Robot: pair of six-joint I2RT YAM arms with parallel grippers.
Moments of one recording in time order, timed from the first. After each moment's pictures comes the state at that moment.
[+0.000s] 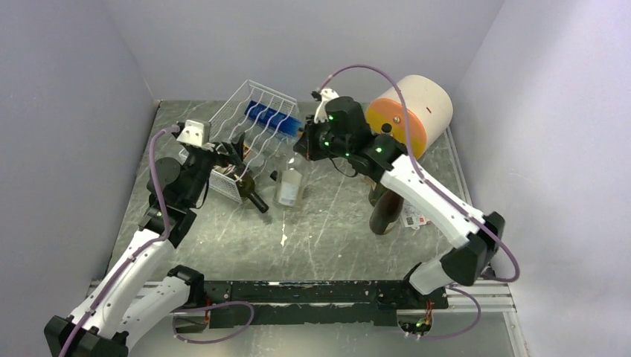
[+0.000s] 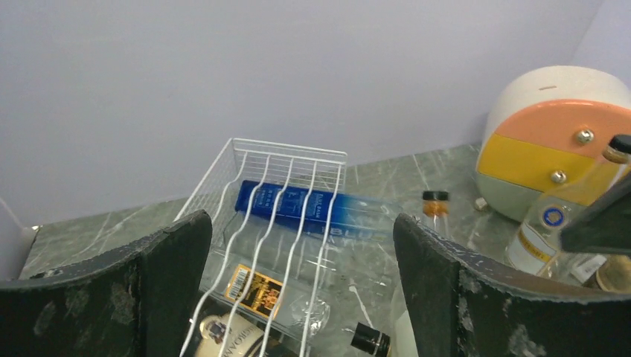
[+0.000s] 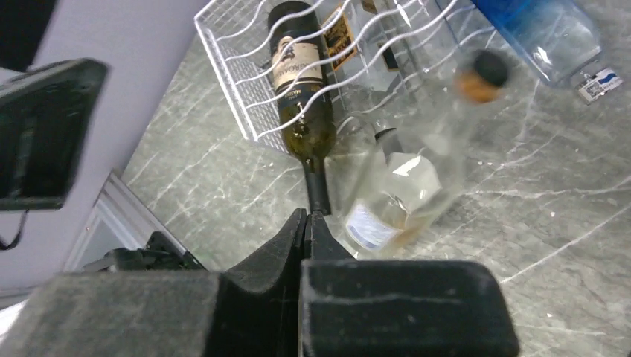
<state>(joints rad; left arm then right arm) -0.39 0.79 0.73 0.26 -0.09 -0.02 0.77 1.52 1.56 -0.53 -0.06 0.44</state>
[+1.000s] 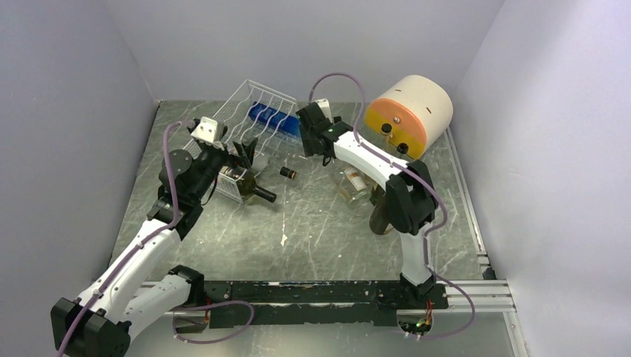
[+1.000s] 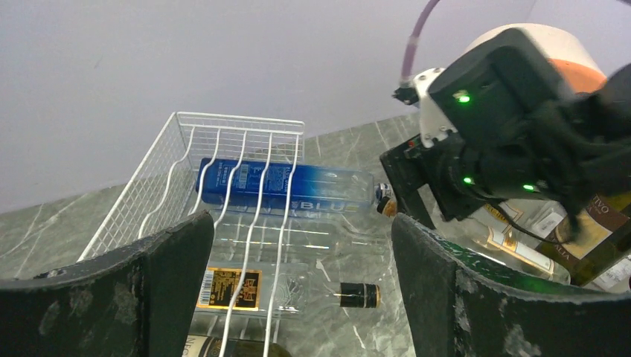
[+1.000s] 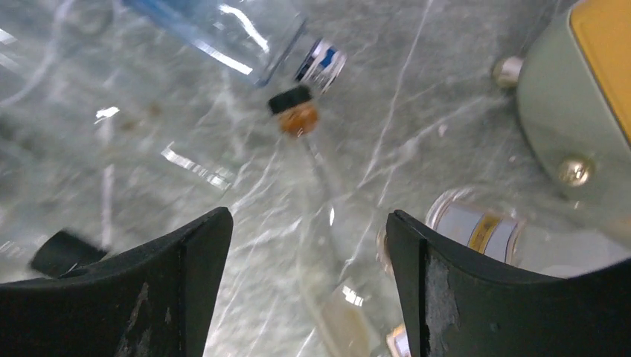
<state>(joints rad) -0.39 0.89 0.73 0.27 0.04 -0.06 0.67 1.98 1.69 -0.61 0.49 0.30</state>
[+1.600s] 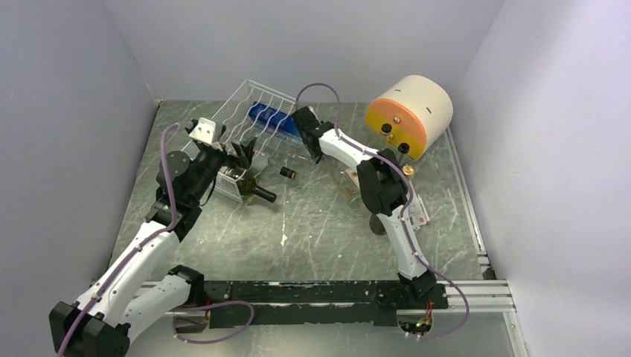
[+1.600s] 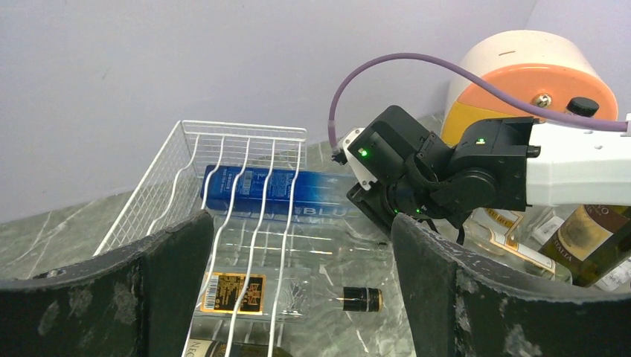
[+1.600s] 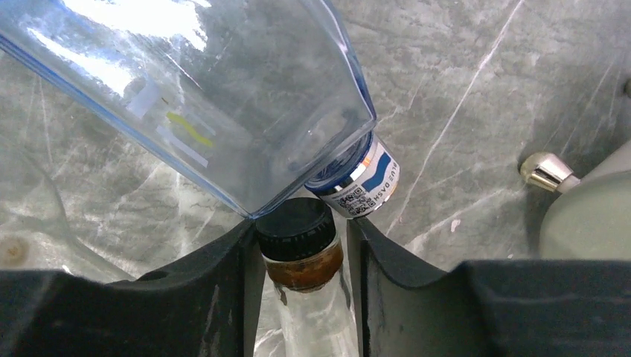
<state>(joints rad) -0.39 0.87 0.73 0.27 0.04 -0.05 0.60 2.38 1.97 -0.61 0.49 0.00</state>
